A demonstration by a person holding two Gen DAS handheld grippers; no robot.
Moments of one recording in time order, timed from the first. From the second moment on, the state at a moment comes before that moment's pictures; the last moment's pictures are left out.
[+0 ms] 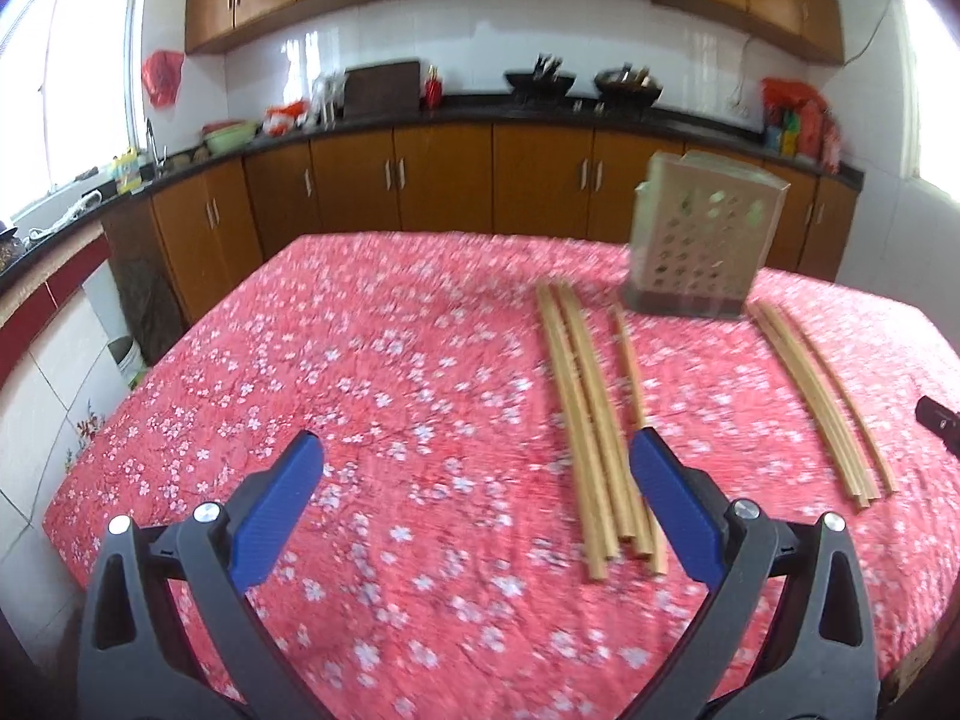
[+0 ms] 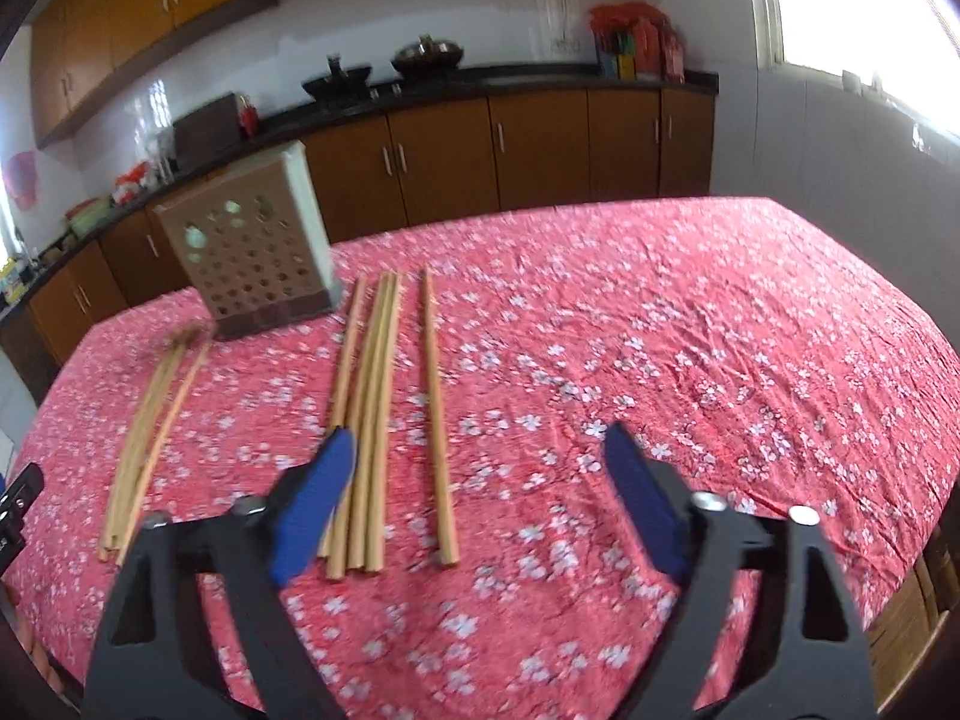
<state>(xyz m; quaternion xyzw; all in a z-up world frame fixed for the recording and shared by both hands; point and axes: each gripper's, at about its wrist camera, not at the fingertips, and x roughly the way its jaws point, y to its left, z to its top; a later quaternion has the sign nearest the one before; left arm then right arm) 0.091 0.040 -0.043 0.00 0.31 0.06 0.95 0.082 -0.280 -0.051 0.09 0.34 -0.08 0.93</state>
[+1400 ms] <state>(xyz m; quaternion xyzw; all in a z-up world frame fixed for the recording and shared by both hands) 0.222 0.066 -0.091 0.00 0.43 0.01 0.90 0.177 -0.290 -0.088 0.07 0.41 -0.06 0.91</state>
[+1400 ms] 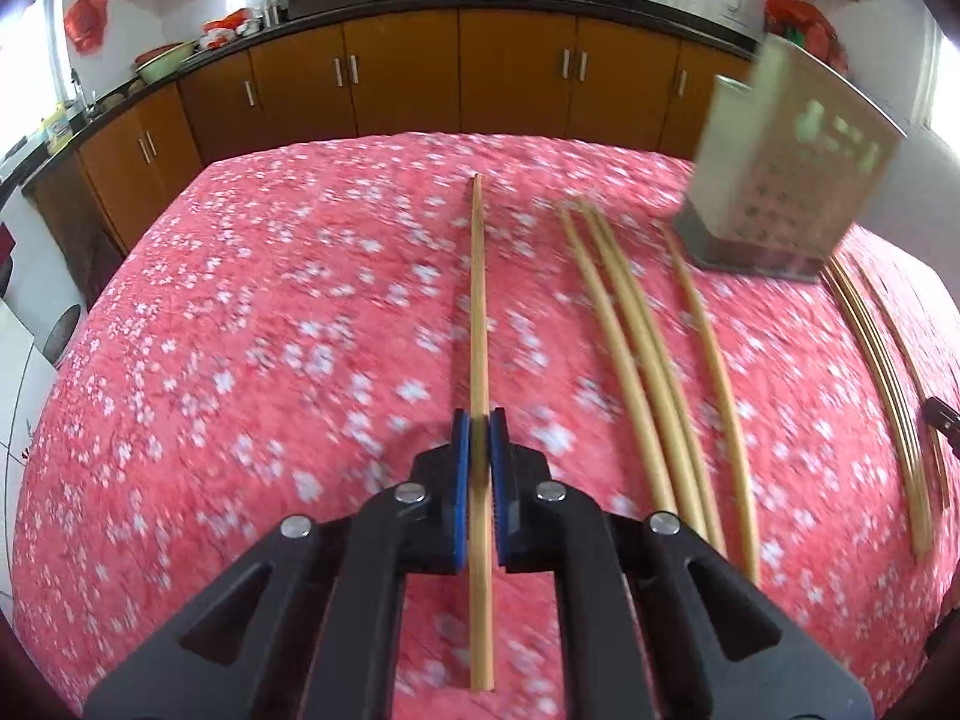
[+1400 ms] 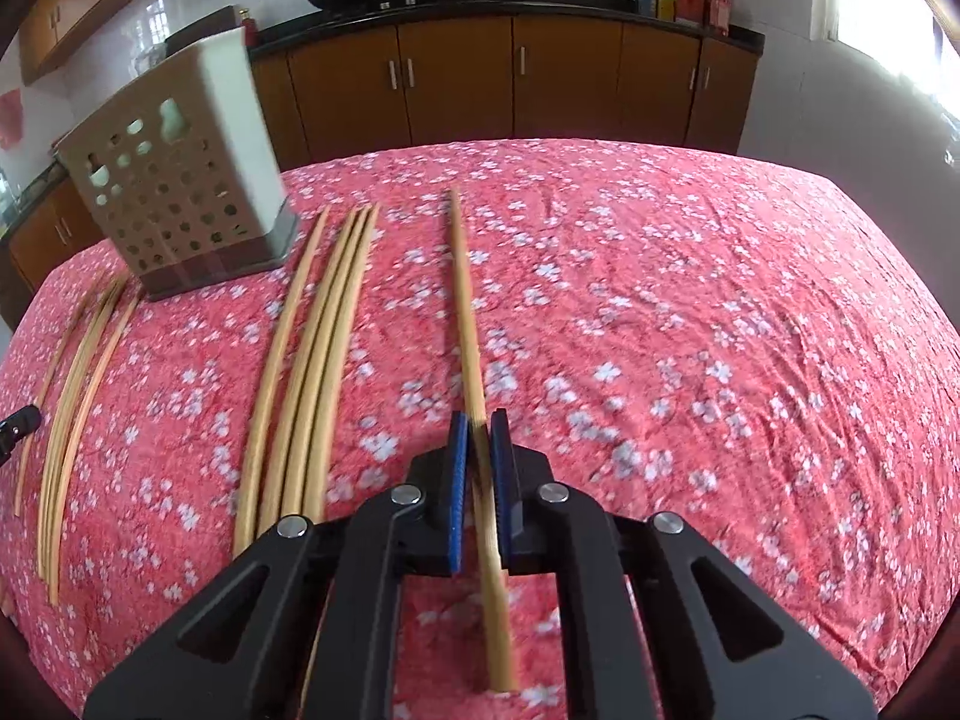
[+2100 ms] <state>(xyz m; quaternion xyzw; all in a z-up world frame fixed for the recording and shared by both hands) 0.191 0.074 -0.089 0.00 0.43 -0.02 0.90 0.171 -0.299 -0.090 0.08 0.41 -0.06 0.91</state>
